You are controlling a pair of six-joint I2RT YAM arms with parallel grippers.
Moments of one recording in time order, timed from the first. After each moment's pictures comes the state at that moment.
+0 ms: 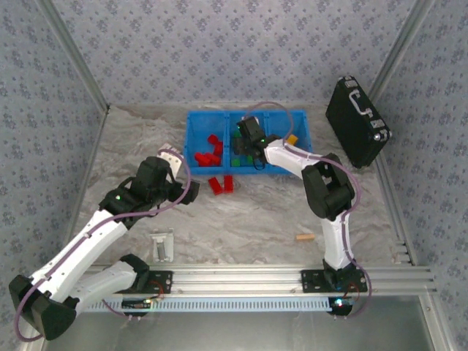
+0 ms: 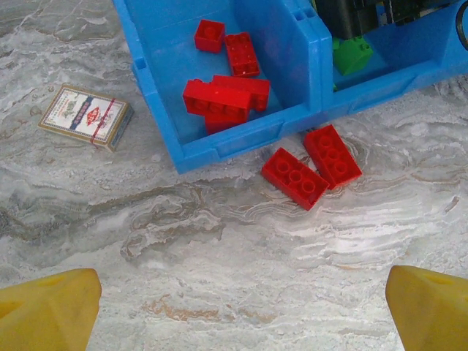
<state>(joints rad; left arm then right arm) -0.60 0.92 0.89 -0.69 -0.15 -0.16 0.57 2.06 1.55 -0.31 0.23 0.34</state>
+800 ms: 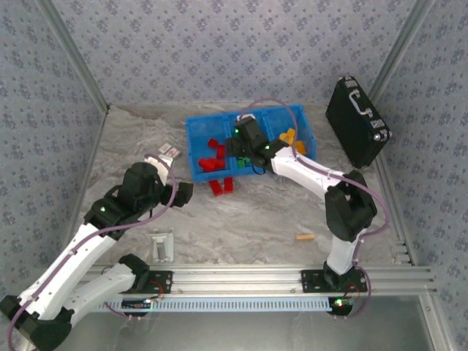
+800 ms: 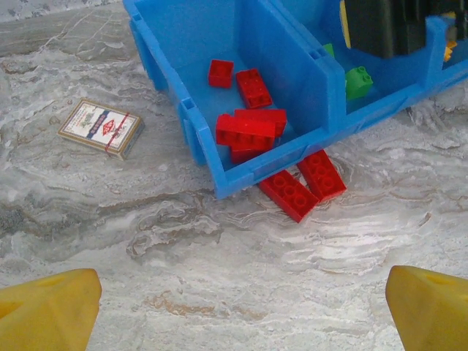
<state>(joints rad) -0.60 0.79 0.90 -0.74 -0.16 -0.20 0.70 1.78 1.42 -0.36 0.28 0.33</state>
